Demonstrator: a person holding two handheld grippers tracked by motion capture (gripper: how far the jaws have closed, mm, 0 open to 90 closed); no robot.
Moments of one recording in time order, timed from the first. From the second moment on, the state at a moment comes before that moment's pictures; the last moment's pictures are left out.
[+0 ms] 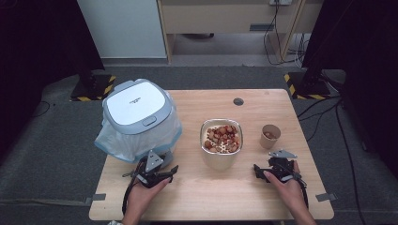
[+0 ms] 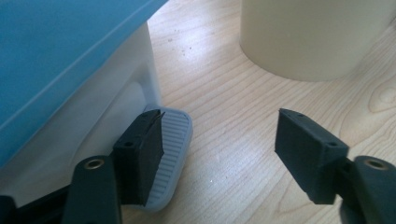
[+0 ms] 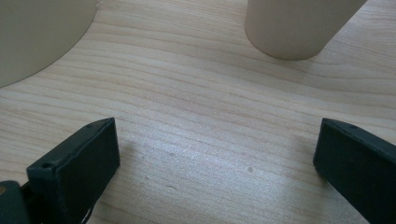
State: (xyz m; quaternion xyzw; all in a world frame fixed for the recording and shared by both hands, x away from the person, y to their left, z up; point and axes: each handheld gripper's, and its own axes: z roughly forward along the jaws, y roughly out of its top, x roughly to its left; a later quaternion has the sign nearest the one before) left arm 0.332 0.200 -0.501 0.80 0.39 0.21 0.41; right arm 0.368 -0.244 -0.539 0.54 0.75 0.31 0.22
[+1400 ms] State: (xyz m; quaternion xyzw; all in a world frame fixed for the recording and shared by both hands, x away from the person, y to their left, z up) left arm 0.343 0.202 -0.512 0.81 0.40 0.27 0.33; right arm 0.365 -0.247 -0.539 0.53 0.76 0.31 0.22
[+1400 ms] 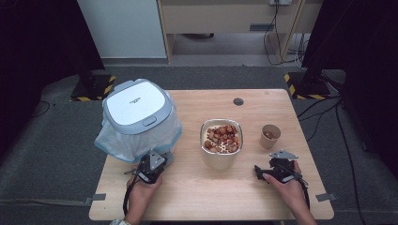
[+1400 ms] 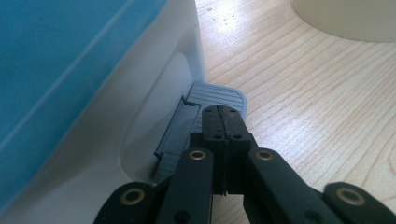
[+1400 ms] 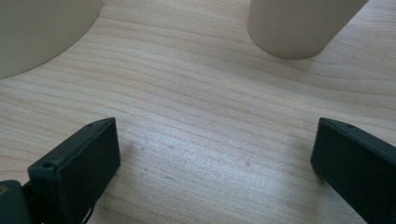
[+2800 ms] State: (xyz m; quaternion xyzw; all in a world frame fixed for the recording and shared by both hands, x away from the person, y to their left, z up) left arm 0.348 0.202 -0.521 0.82 0.40 0.25 0.32; right arm 0.363 -0.251 -0.522 0.55 0.72 0.33 0.26
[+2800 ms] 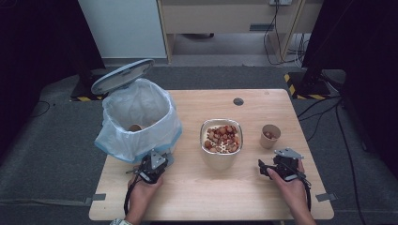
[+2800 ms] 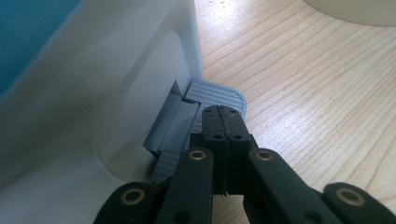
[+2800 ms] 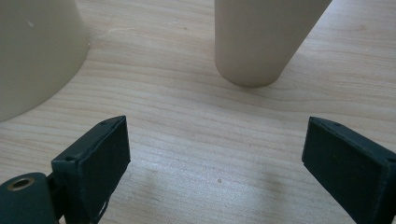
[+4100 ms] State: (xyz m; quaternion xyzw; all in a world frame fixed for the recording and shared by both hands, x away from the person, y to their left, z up) left arm 0.348 0.202 -0.521 0.82 0.41 0.25 0.32; right arm 0.431 -0.259 -0.507 0.57 0.68 0.35 0.29
